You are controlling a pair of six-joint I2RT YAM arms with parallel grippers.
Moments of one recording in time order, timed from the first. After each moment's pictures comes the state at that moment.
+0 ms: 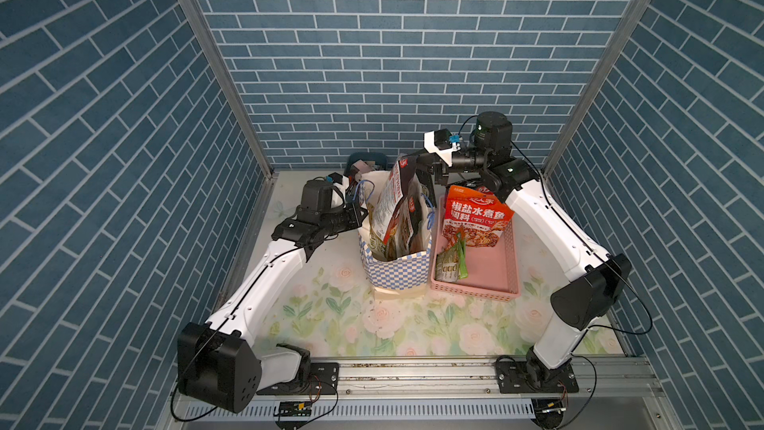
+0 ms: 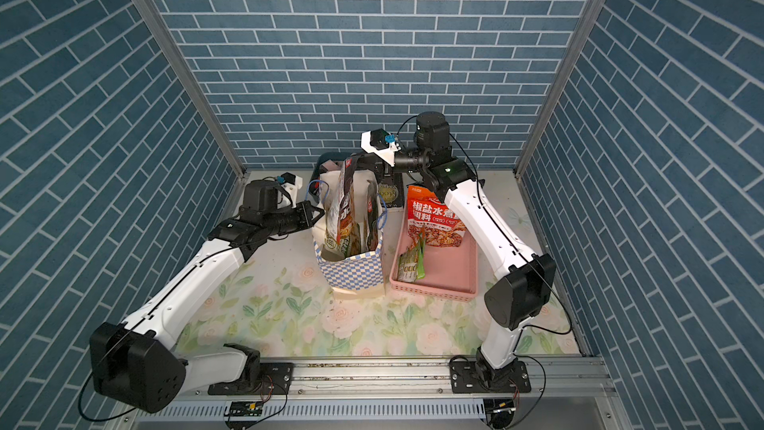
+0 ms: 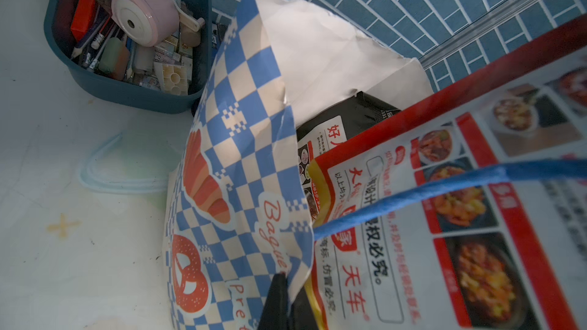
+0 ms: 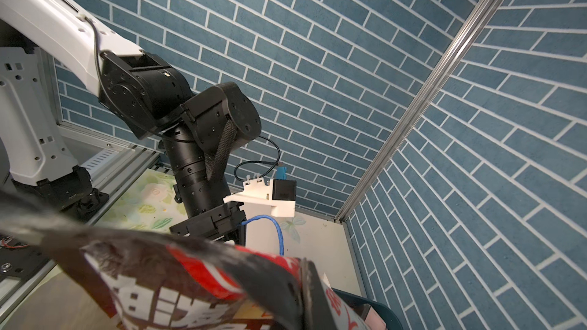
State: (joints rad) left arm -0.29 1.28 1.10 -0.42 0.38 -0.53; right arm 0.55 1.75 1.89 -0.27 -1.04 -0.56
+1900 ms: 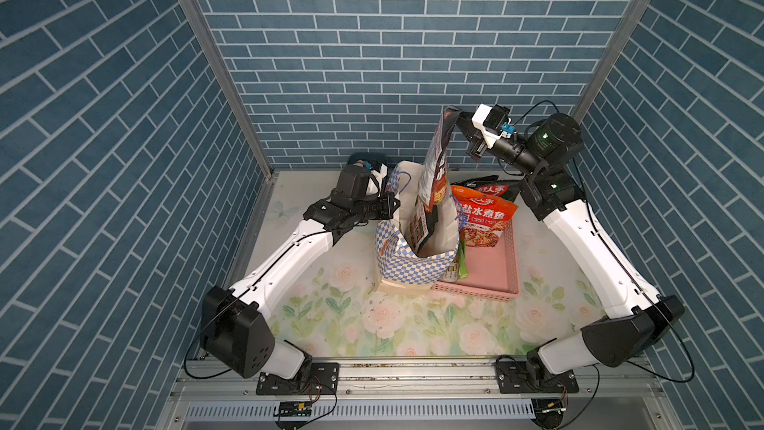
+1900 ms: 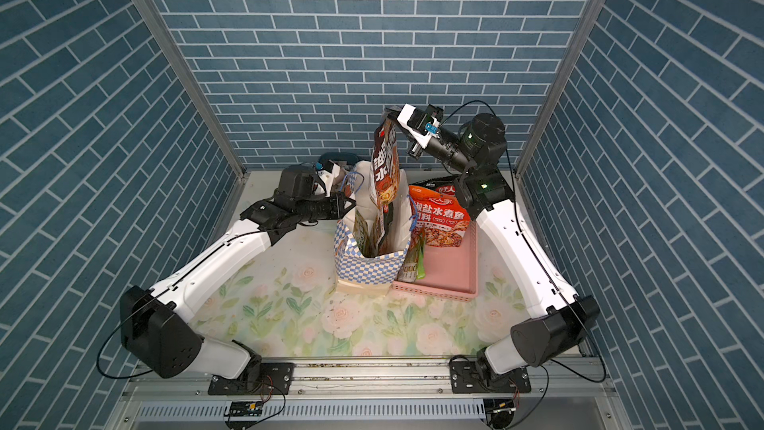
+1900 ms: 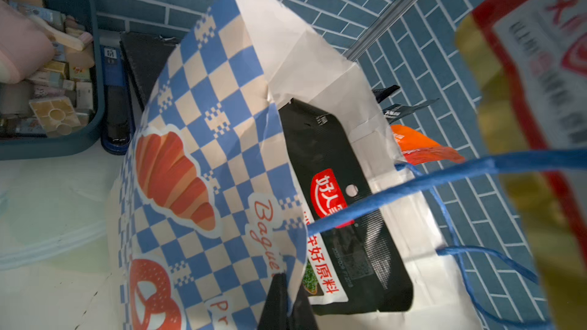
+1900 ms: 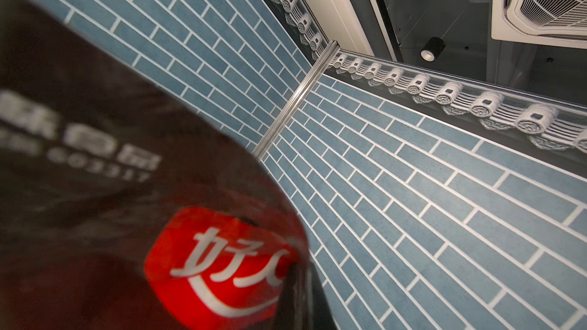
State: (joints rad) left arm -0.50 1.47 1.34 -0.42 0.34 -0.49; right arm 0.46 1.50 1.71 0.17 -0.70 -0.46
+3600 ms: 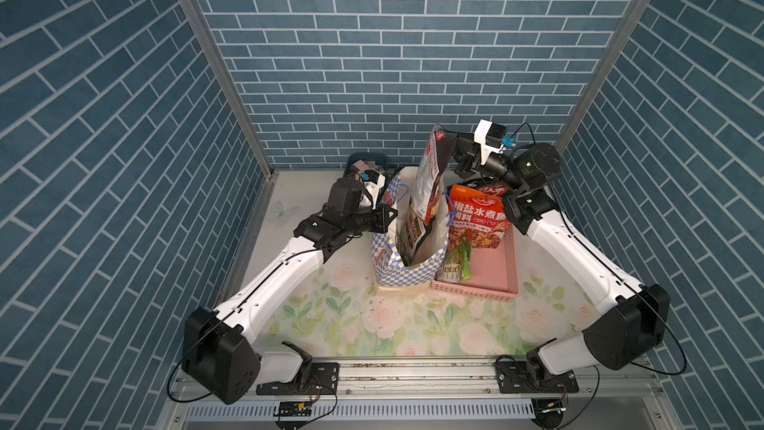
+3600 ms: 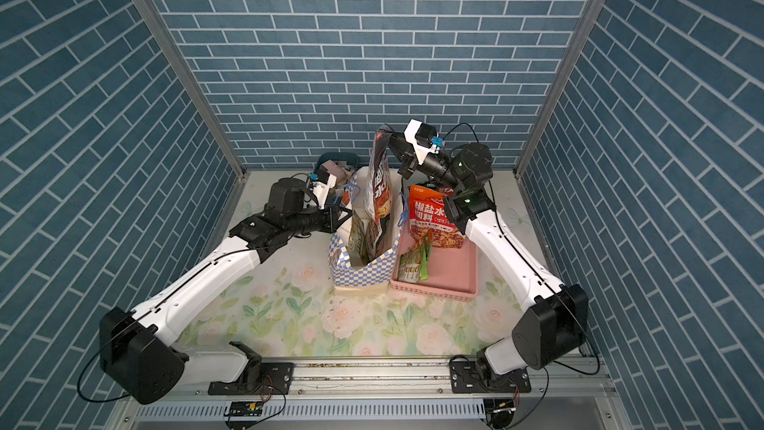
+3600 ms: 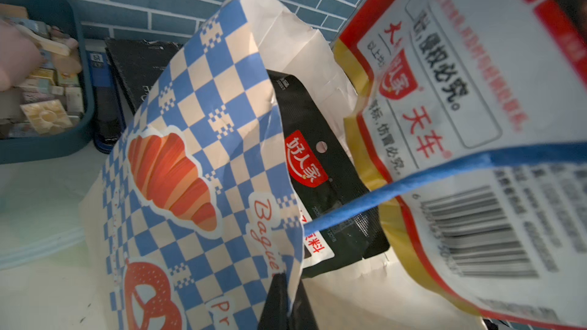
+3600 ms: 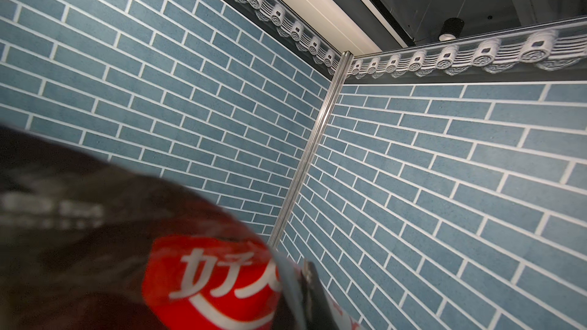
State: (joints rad) left arm -0.49 1.32 1.17 -0.36 0.35 -0.41; right arm 0.47 1.48 1.42 0.56 -0.76 -0.10
